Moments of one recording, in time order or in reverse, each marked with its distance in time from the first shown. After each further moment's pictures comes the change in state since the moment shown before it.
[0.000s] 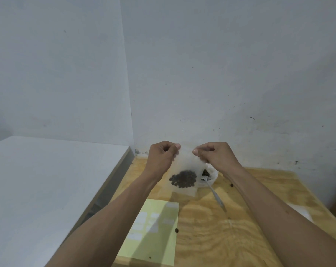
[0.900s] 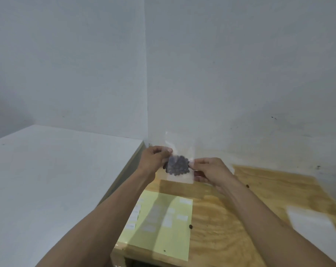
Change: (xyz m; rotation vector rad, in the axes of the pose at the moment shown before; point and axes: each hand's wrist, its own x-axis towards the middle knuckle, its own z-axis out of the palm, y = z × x) left_hand 0.002 -0.035 -0.066 -0.094 0.028 -0.303; right_hand -0.013 0.016 0.072 0.324 -0.186 0.343
